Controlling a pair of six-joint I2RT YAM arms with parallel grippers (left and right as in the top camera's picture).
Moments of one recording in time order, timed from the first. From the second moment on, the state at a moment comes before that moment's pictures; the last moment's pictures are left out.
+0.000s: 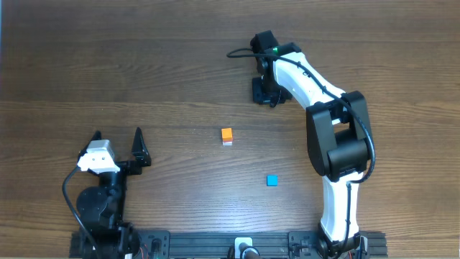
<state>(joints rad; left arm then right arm) 0.02 0.01 0.01 -0.07 -0.02 -0.16 0.34 2.19 1.63 -0.95 0.04 0.29</state>
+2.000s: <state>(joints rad) 0.02 0.01 0.01 -0.07 -0.02 -0.16 0.77 1.95 1.63 -1.23 0.04 0.69</state>
